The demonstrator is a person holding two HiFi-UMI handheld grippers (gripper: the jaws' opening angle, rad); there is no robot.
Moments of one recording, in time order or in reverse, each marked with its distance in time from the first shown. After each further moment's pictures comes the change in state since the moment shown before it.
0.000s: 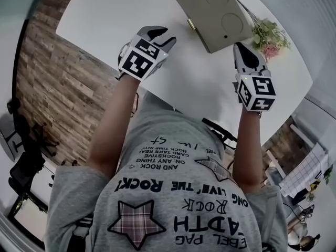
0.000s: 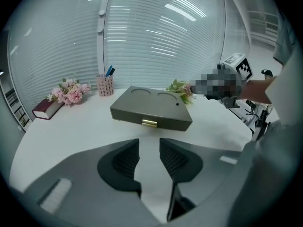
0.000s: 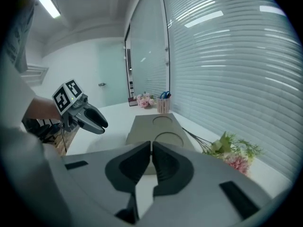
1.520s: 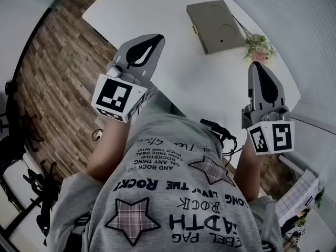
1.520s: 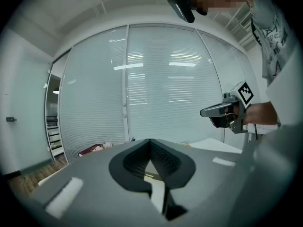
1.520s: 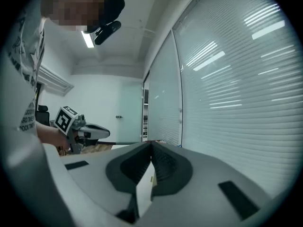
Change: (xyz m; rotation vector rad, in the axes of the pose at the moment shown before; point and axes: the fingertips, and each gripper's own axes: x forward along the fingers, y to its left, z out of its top) left arm -0.233 -0.098 0.082 0.028 -0.703 0.390; right arm -0.204 0.070 0.117 -0.133 -0.475 0.104
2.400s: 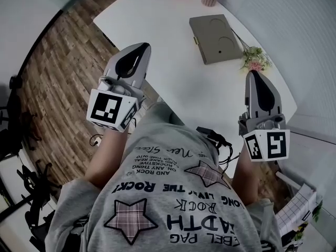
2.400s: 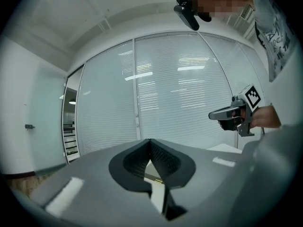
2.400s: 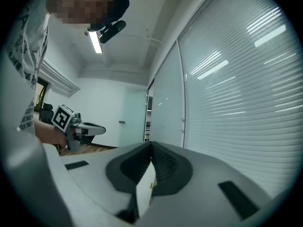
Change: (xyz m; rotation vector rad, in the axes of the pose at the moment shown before) left arm -0.053 0.002 0.029 -0.007 -0.080 0.194; right arm -0.028 0.008 0.023 -0.049 -0.084 0.032
